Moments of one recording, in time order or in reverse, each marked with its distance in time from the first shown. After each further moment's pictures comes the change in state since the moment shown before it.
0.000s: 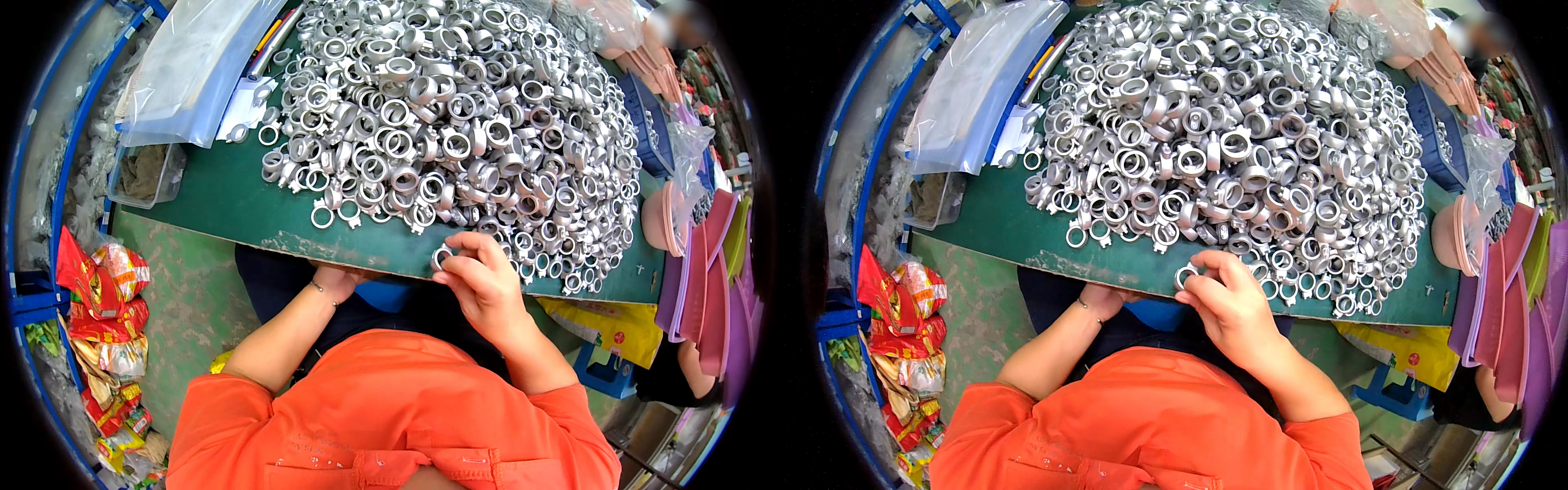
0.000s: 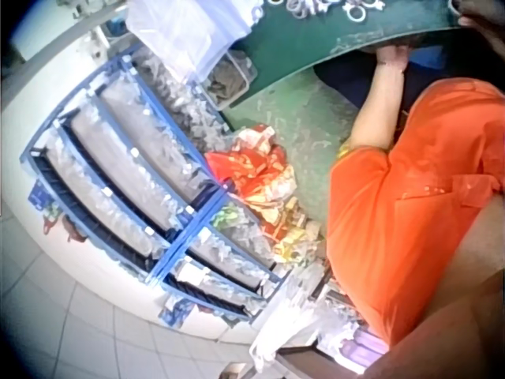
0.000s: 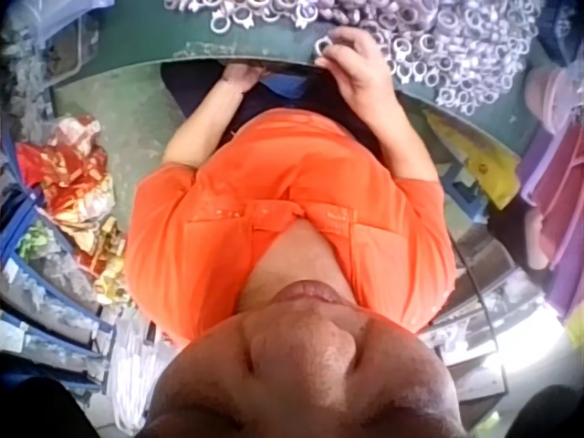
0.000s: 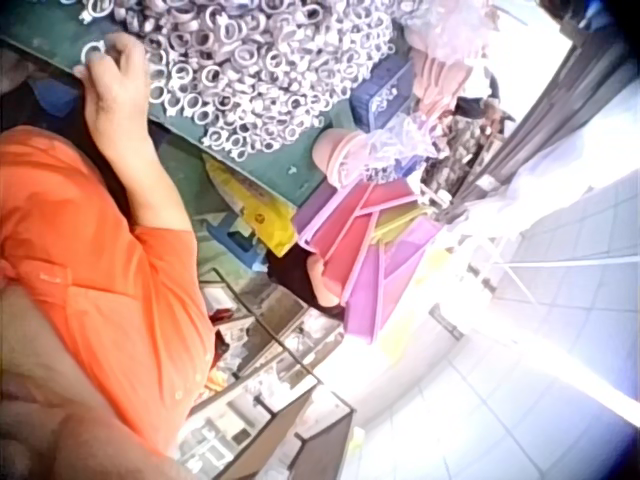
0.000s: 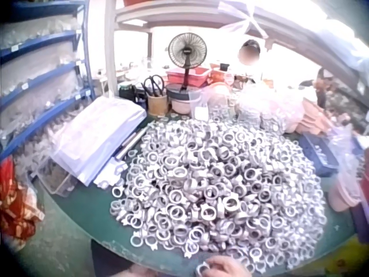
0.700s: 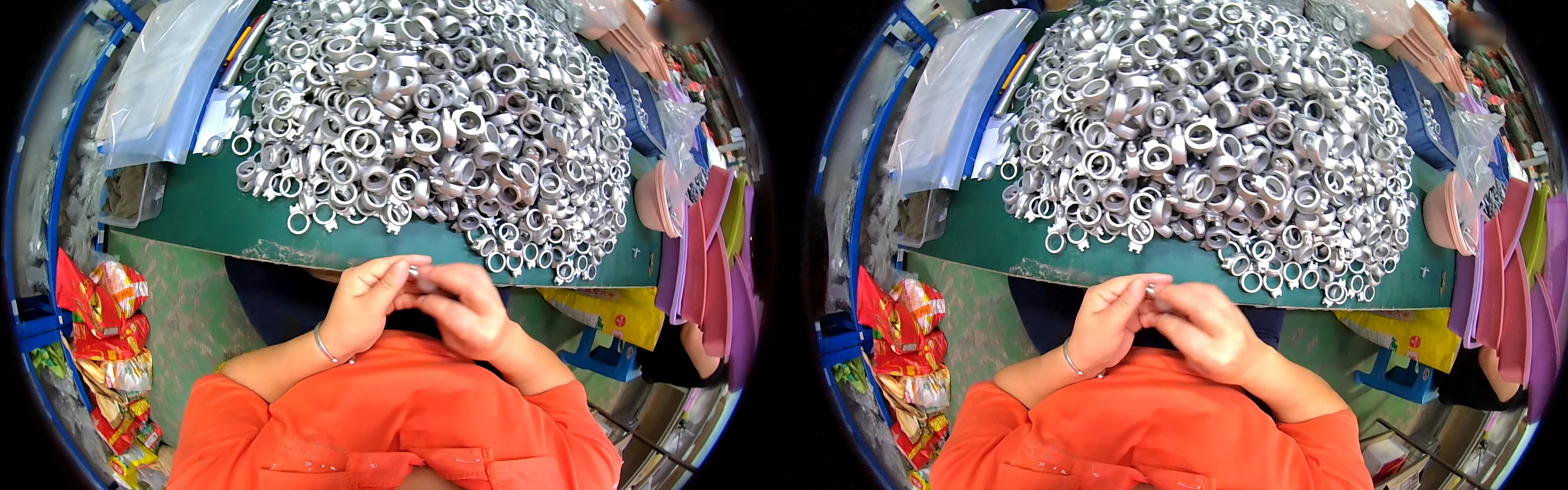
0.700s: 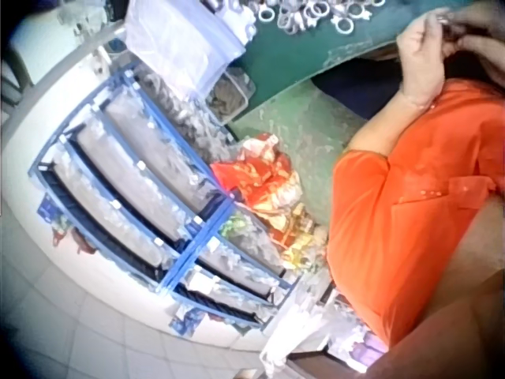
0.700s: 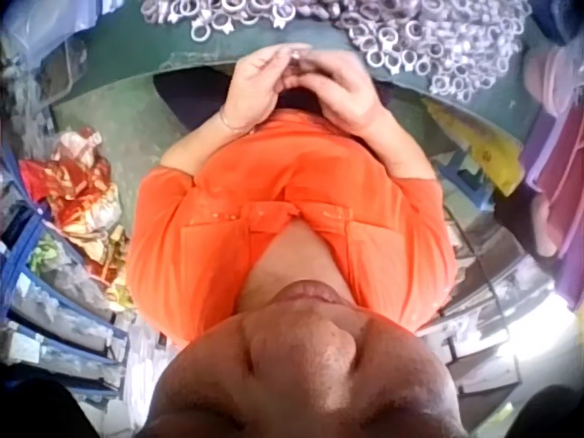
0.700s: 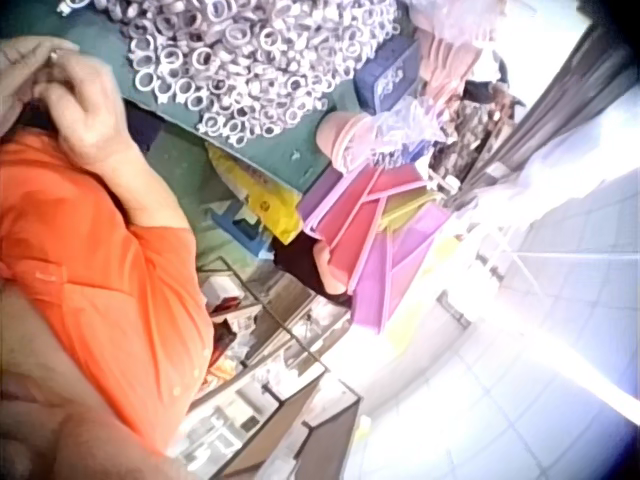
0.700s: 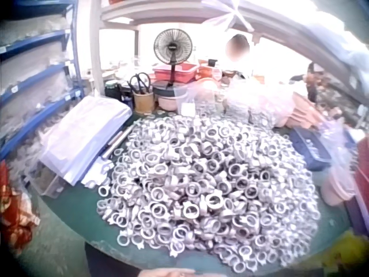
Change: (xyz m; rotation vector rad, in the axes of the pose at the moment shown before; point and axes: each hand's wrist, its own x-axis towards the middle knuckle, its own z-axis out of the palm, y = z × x) left_hand -0.066 0.001 0.148 0.276 -0.140 0.206; right_hand -0.013 -0.001 -0.002 0.055 0.115 -0.395
